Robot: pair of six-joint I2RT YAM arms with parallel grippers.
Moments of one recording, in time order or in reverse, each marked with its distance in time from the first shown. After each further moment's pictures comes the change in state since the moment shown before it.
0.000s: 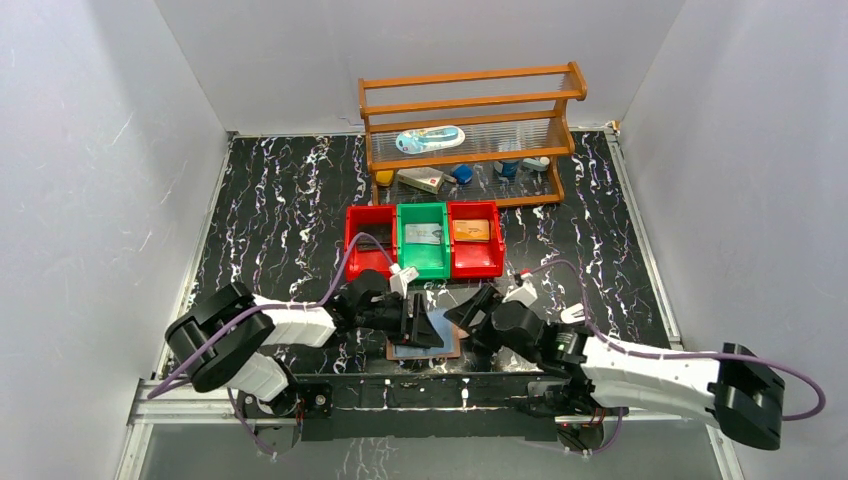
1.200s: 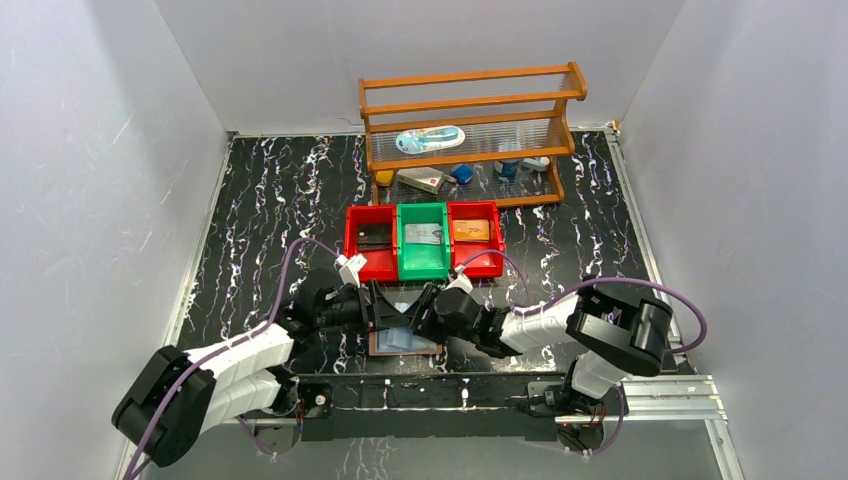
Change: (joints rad) left arm 0.267 -0.388 -0.157 -0.206 -0.027 0.045; right arm 0.014 0.713 0.226 0.488 -0.186 -0.027
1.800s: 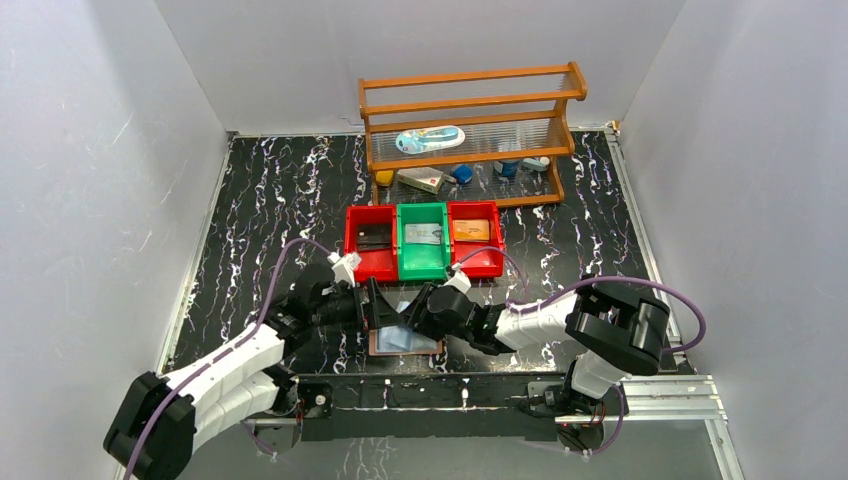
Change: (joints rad) left arm 0.022 -0.166 0.102 -0.376 -0.093 0.113; right arm 0.017 0.006 0.057 -0.099 0.043 -0.019
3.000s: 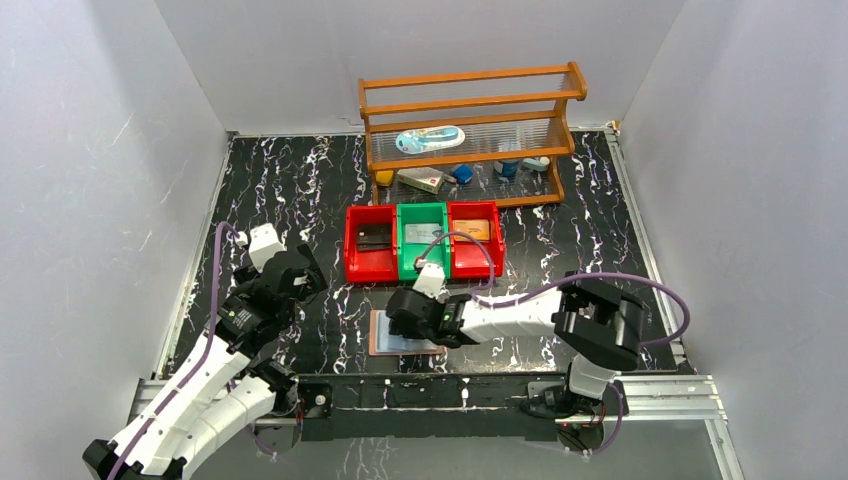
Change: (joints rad) left arm 0.009 -0.223 0.386 -0.738 -1.144 0.119; right arm 0.128 0.133 0.405 -0.603 0.237 -0.180
